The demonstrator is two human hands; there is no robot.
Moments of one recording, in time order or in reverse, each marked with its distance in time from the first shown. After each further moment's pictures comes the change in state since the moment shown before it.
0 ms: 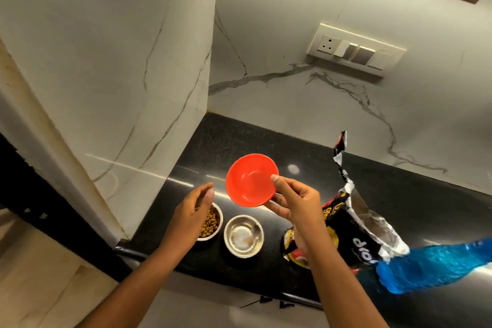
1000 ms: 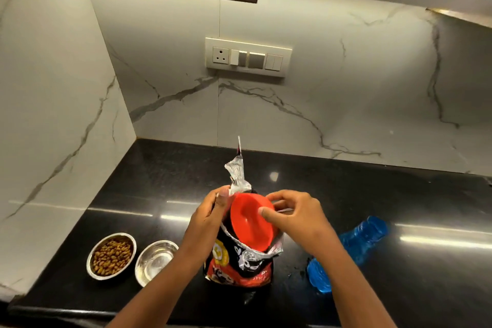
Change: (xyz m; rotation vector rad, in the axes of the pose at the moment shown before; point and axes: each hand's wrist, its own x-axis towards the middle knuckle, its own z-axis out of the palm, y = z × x) left_hand -0.034 0.146 0.231 -0.133 -0.212 0.033; right_hand 0.004 -0.070 -0.231 -0.683 -0.038 -0.107
